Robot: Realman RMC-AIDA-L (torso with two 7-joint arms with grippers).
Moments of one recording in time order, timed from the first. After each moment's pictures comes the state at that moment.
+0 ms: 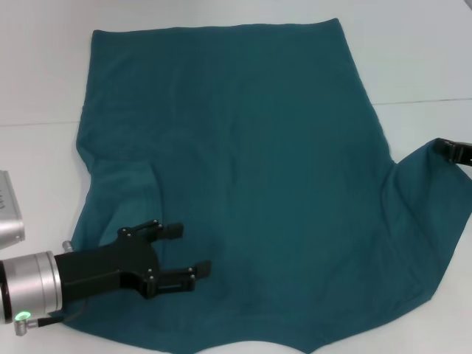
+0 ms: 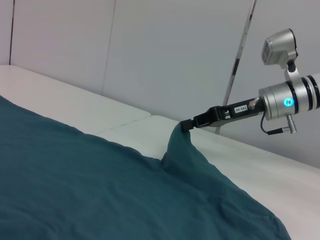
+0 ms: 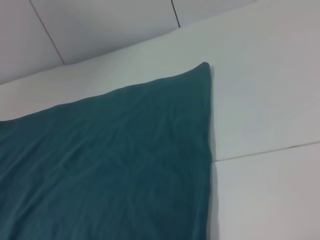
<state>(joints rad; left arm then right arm) -0.50 -2.17 0.71 0.63 1.98 1.46 -1.26 0.57 2.06 -0.45 -0.65 -2.12 -0.86 1.84</state>
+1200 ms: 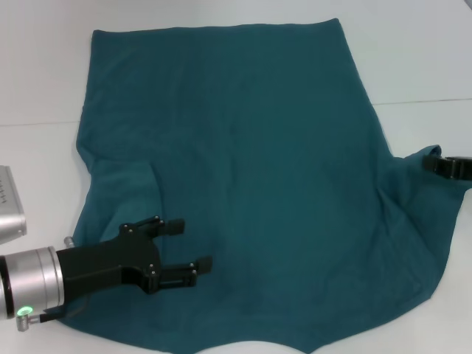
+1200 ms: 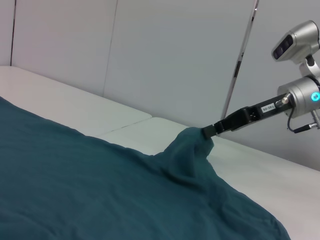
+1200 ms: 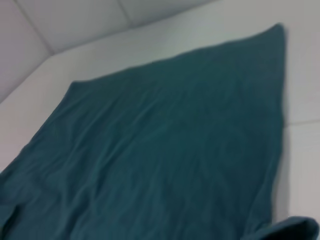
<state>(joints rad) -0.51 -2.17 0.71 0.63 1.98 1.46 -1.28 0.53 2.02 -0.47 -0.77 -2.22 -1.20 1.95</state>
